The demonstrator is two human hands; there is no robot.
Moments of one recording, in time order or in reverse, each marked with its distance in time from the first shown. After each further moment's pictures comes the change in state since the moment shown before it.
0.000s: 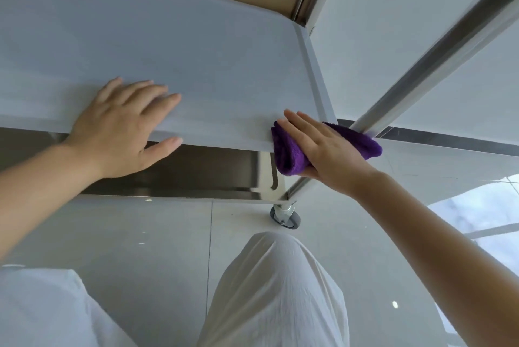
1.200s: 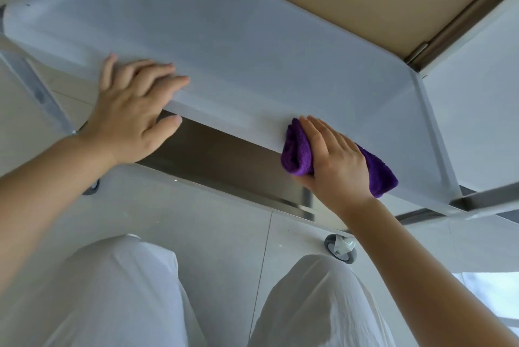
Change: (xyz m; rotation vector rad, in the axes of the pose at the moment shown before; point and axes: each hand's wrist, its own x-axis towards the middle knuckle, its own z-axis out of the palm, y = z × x) left_hand -0.113 -0.140 0.008 -0.095 0.292 -0.332; right_hand 0.133 -0.143 0.037 -0.141 0.369 -0.029
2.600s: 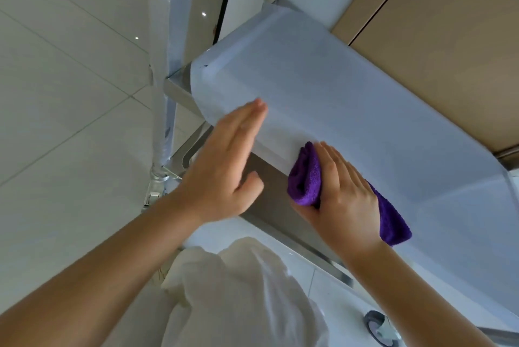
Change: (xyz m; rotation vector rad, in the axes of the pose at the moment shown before) left_hand -0.024 -0.064 -0.017 -0.575 0.256 -0.045; right_hand 0.124 -0.142 0.039 0.073 0.019 -0.059
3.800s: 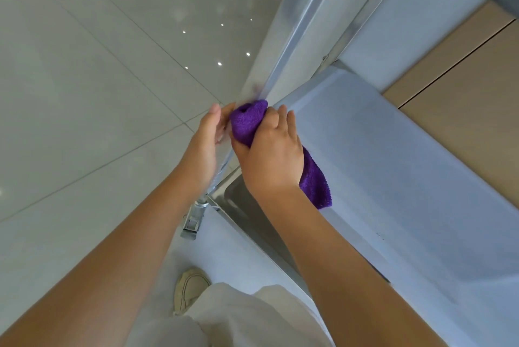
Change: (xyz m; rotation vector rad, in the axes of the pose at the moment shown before) left_hand 0.019 -0.062 -0.074 -0.805 0.376 -0.689; right_hand 0.150 -0.144 0.050 0.192 -0.306 0.156
